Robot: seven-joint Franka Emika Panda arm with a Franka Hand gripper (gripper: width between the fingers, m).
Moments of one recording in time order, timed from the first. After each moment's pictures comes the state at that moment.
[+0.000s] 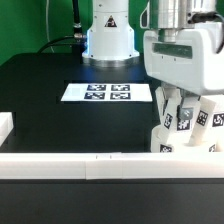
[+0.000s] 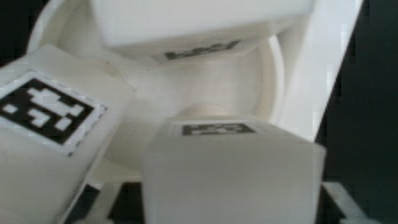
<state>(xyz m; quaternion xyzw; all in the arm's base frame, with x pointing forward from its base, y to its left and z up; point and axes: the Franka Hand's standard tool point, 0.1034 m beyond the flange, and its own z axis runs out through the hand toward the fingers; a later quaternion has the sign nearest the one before) 0.628 0.070 0.074 -0.71 0.69 -0.07 0.06</state>
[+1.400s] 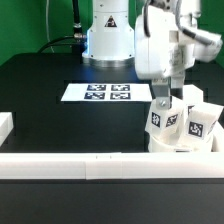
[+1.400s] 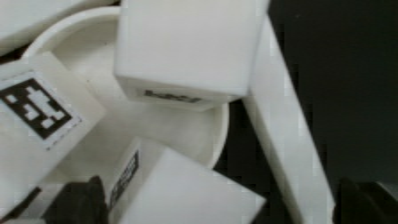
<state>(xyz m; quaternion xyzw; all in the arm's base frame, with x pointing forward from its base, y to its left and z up) 0.631 0.064 0.107 -0.55 0.83 -0.04 0.13</state>
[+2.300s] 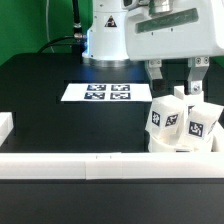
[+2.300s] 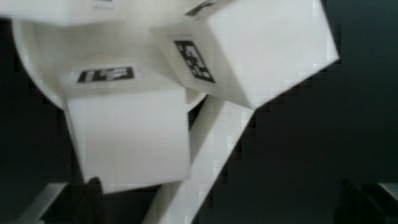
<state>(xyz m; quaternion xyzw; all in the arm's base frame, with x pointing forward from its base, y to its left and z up) 0.636 0.060 0.111 -0.86 0.50 -0.10 0.09</state>
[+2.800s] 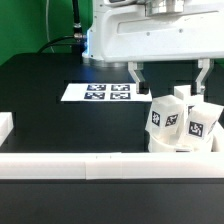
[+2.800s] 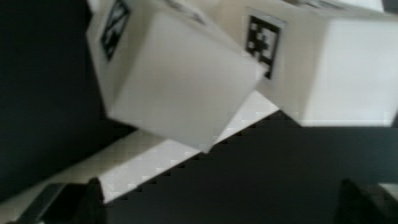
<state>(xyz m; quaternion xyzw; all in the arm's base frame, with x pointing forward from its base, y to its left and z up) 0.637 0.051 0.109 -0.97 0.22 -0.14 0.04</state>
